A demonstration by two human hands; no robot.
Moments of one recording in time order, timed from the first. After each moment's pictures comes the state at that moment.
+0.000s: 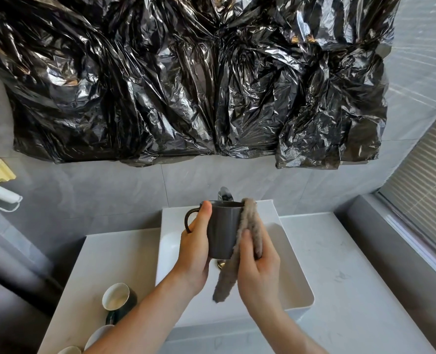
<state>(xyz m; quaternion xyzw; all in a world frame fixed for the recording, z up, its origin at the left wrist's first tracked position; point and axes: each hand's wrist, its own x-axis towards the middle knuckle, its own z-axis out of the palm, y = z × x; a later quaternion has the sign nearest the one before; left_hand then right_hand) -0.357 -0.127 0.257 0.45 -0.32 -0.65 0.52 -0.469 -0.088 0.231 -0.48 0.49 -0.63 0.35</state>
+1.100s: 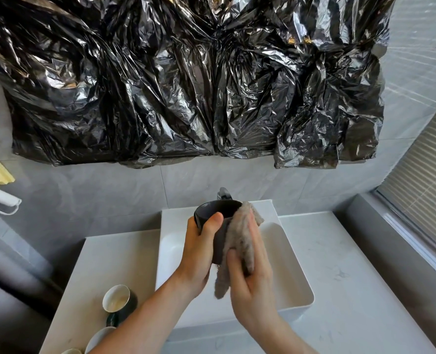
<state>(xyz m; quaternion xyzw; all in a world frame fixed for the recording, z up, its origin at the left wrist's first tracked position) -0.356 -0.127 0.246 0.44 -0.38 -0.62 0.53 -0.468 -0.073 0.221 -0.59 0.46 -0.60 0.28</state>
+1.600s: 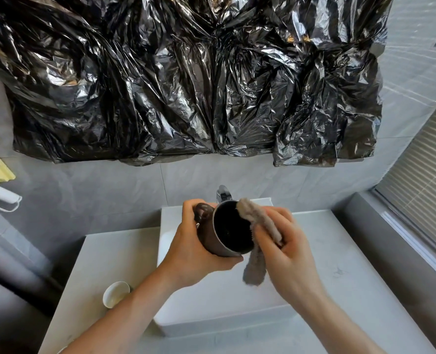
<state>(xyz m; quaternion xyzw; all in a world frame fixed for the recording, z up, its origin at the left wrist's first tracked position) -0.329 -0.119 0.248 0.45 -0.66 -0.38 0.47 -0.517 -0.071 0.292 -0.61 0.51 -0.54 0.29</state>
